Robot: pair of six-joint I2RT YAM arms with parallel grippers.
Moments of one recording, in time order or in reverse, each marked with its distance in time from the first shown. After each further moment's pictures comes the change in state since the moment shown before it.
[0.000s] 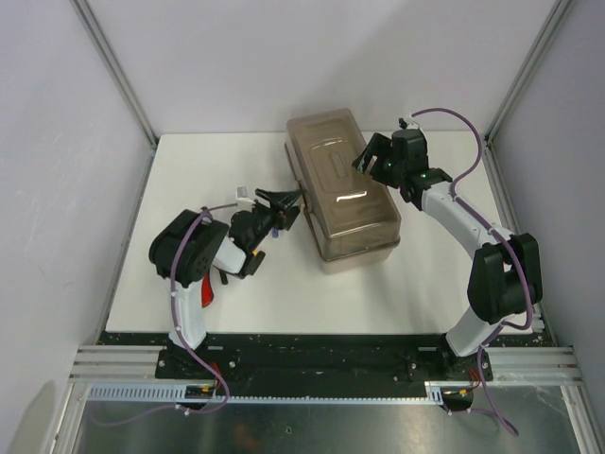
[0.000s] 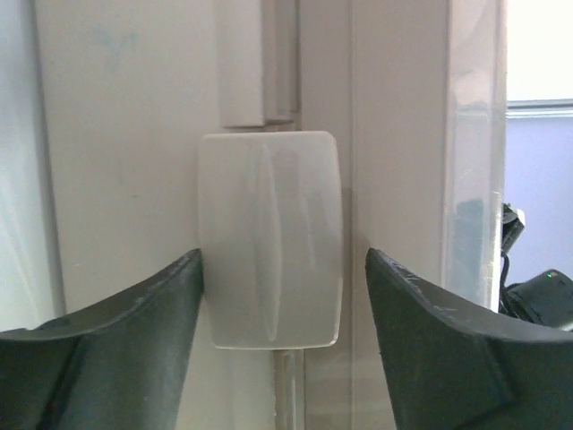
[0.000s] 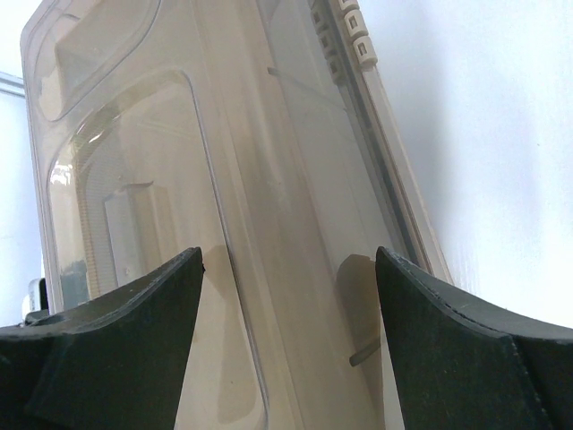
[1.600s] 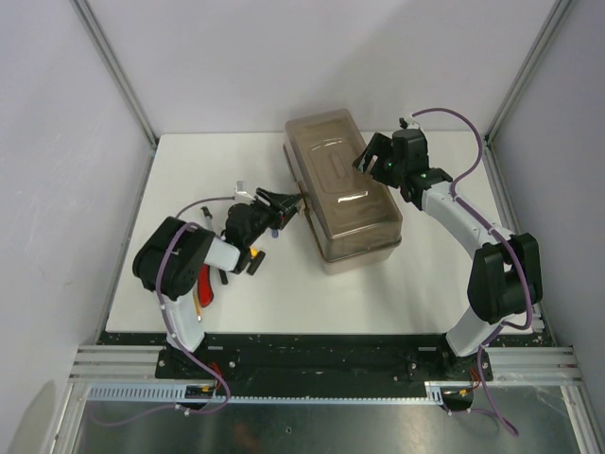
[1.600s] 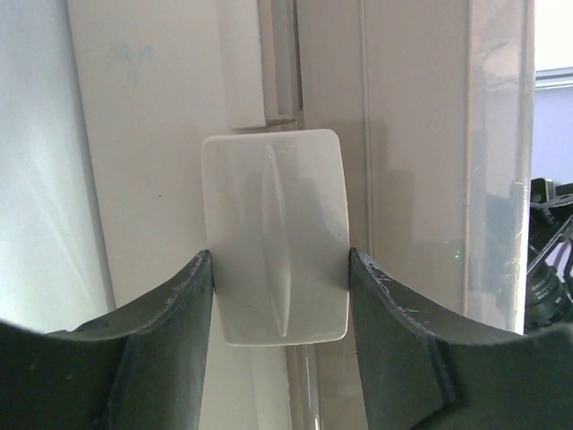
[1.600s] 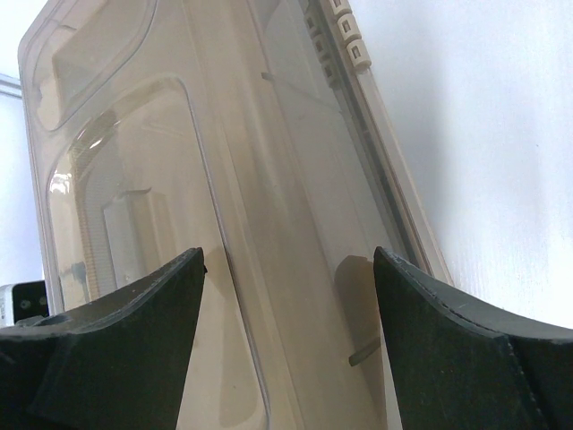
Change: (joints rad) left arm 0.018 -0.132 0.002 -0.244 0.040 0.161; right arm -0.003 0.001 0.000 0.001 0.003 0.002
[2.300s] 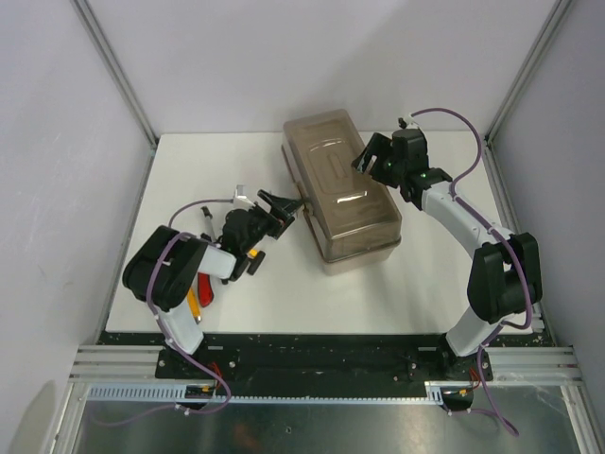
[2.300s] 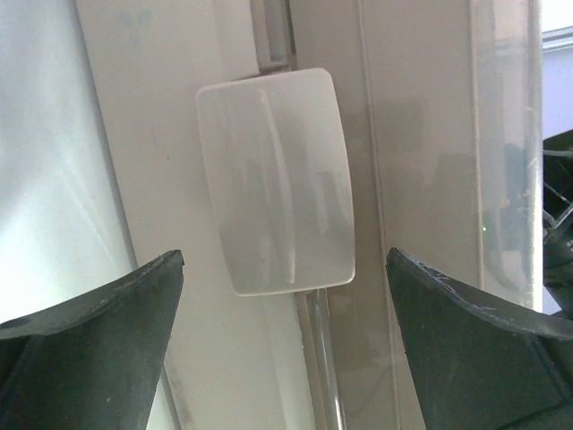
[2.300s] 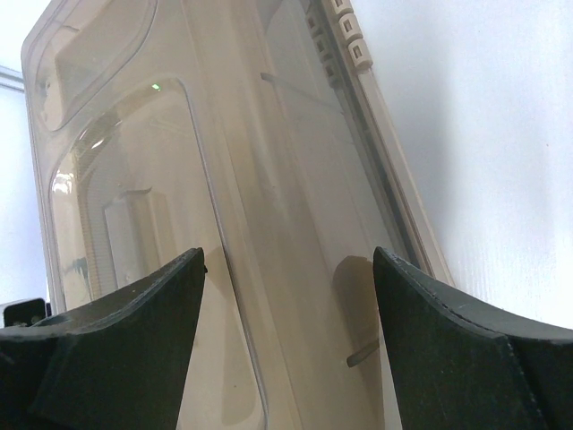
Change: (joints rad) left arm -0.013 -0.101 -0.077 -0.069 -0.009 0.121; right arm -0.001 0.002 0.000 0.003 -0.018 0.000
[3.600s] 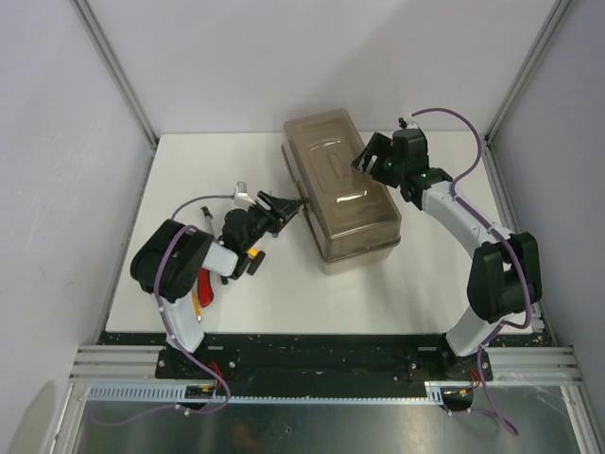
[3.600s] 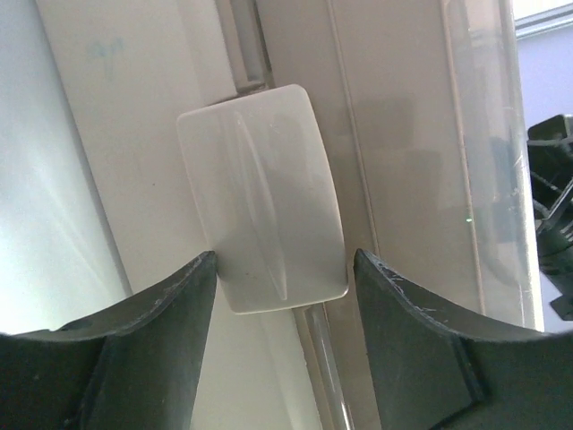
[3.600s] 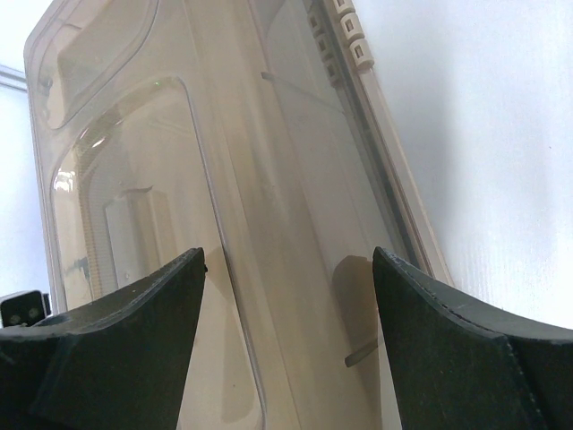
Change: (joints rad) left arm 0.008 0.044 0.018 0.091 0.028 0.076; right arm -0.004 0.003 0.000 0.007 -0.011 0.000
